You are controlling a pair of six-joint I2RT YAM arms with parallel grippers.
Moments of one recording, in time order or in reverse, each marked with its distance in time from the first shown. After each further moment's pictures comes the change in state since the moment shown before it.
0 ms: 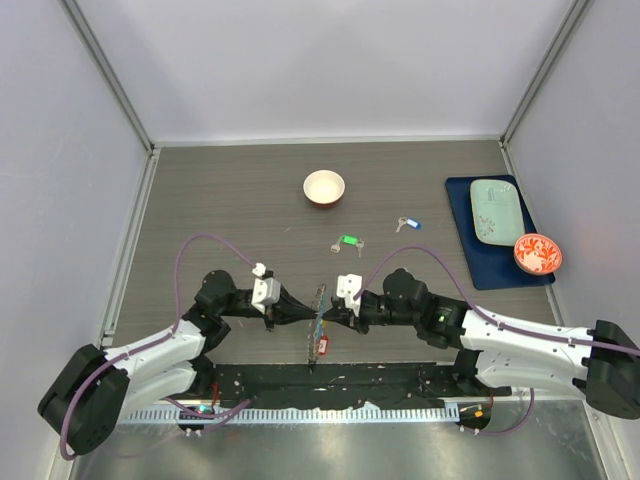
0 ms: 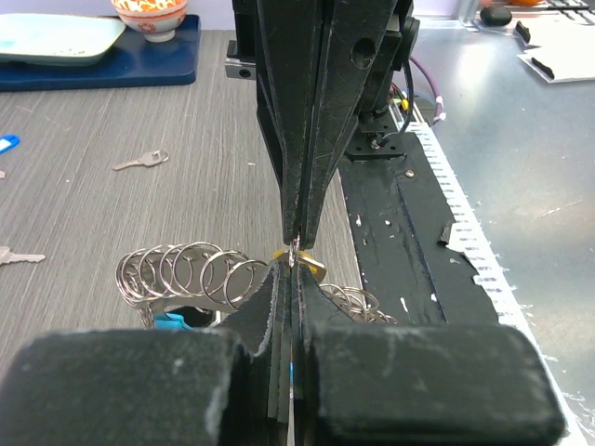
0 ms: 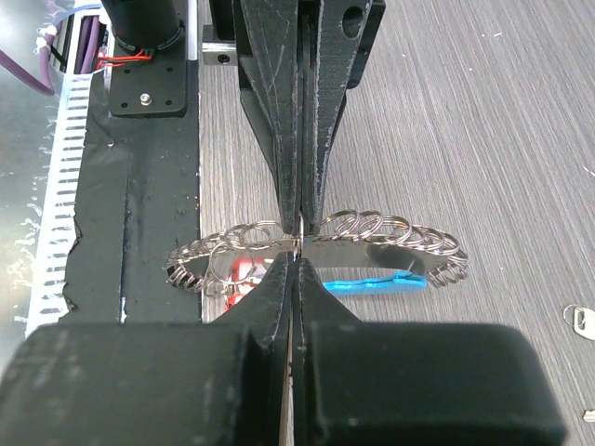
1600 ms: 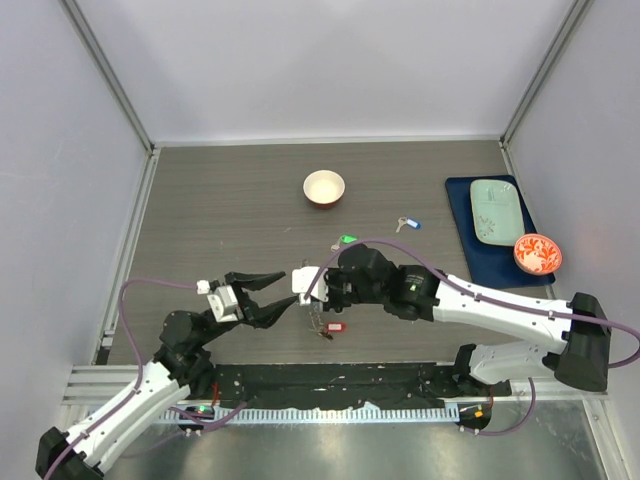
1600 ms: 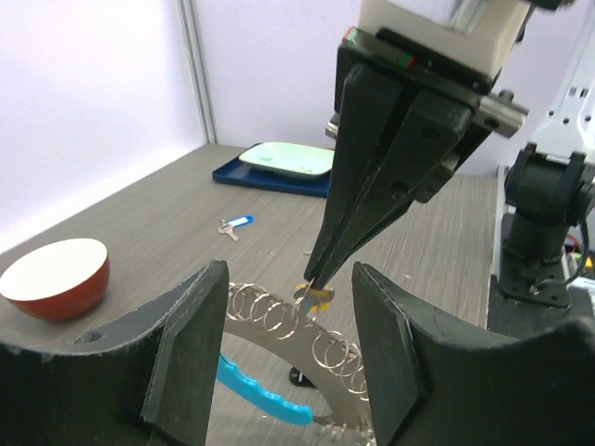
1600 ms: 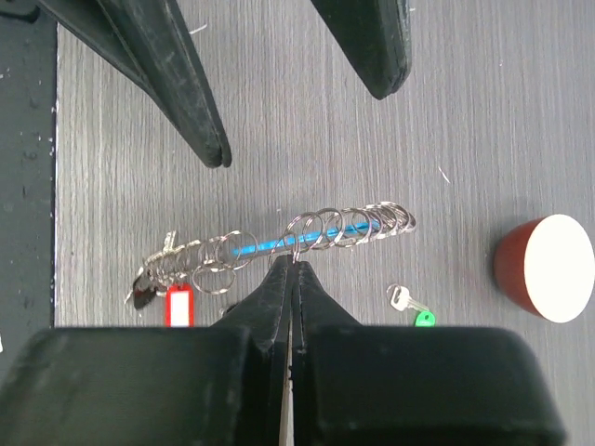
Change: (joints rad) left arm -0.051 -0.669 -0.130 -0.184 -0.602 -0.090; right arm 0.046 0.266 0.447 -0.427 0.230 -0.376
